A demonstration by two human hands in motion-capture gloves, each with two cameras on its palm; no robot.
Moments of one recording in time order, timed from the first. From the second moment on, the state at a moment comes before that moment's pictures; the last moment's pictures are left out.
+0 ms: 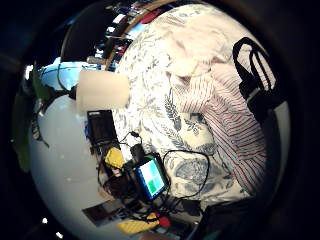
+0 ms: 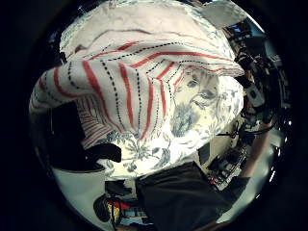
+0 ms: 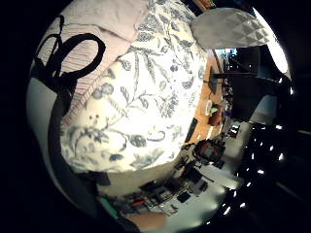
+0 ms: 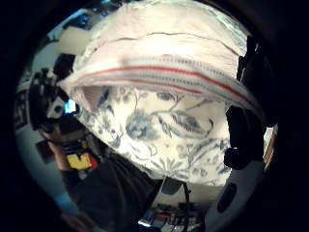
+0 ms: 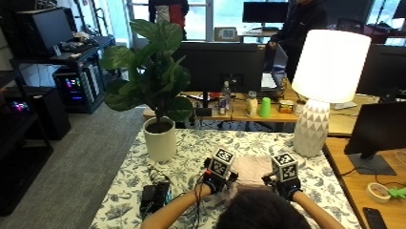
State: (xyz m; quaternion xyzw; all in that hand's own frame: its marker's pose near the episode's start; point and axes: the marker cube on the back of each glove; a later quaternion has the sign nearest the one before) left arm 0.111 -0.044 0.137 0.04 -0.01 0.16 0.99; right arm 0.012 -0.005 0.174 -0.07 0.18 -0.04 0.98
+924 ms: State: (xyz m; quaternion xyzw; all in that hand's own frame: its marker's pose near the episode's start) left arm 0.055 -0.112 0.075 0.00 -0.06 -0.04 1.00; right arm -0.030 -0.109 0.107 0.06 0.16 0.08 0.98
